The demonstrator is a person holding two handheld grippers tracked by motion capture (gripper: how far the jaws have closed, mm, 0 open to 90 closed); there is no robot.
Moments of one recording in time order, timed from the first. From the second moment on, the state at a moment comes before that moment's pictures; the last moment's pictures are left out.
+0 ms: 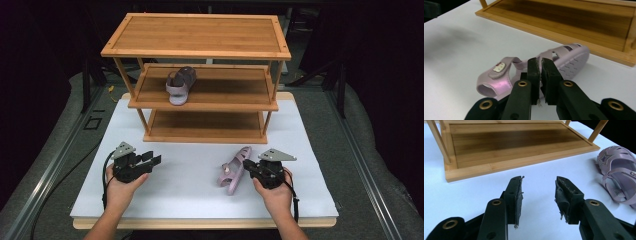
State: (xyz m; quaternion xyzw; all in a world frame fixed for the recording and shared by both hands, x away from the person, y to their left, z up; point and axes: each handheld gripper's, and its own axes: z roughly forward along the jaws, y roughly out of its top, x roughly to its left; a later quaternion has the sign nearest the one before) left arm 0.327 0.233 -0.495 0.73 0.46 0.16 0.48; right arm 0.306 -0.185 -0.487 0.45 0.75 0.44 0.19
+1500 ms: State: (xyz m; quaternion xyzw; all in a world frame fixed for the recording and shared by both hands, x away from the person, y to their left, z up) left arm 0.334 0.245 -0.509 0.72 0.49 0.15 0.47; right arm 0.313 -0.239 -0.529 0.56 0.72 0.38 0.17
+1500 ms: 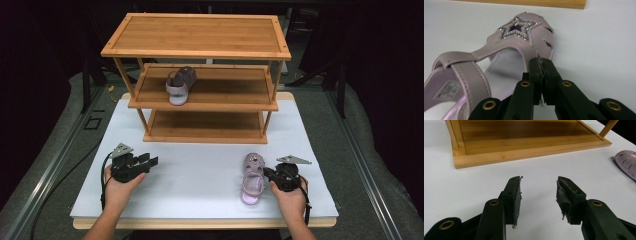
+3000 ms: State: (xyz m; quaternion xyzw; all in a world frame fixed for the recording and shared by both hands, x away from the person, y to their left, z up) left arm 0.338 0.249 -0.514 0.72 0.50 0.14 0.46; right arm 0.332 -0.226 -0.470 0.49 0.85 0.19 0.07
